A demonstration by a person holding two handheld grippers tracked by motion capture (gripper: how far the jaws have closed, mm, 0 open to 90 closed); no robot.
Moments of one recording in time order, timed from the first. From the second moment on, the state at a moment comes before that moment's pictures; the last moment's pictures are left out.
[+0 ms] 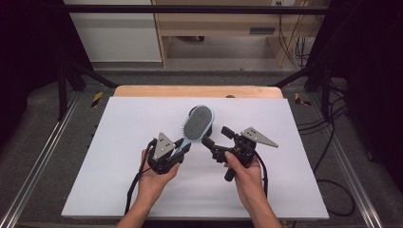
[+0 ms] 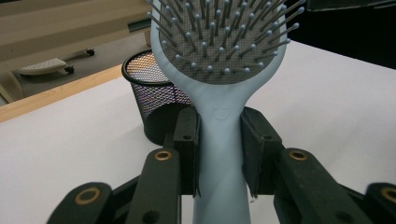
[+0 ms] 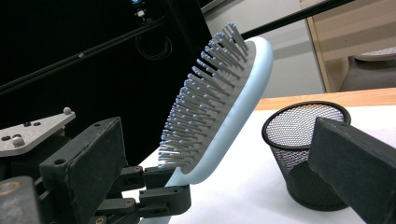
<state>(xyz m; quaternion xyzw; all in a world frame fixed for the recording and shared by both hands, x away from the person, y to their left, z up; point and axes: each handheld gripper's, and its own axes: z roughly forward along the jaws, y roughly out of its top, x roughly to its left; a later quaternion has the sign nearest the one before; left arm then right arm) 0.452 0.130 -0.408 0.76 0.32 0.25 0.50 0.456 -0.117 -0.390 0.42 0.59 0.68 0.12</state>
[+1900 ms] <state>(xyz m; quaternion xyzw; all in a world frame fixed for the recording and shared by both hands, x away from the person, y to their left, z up) 0.435 0.104 -0.413 0.78 0.29 0.25 0.51 0.460 -0.116 -0.401 0.44 0.58 0.68 0.08</state>
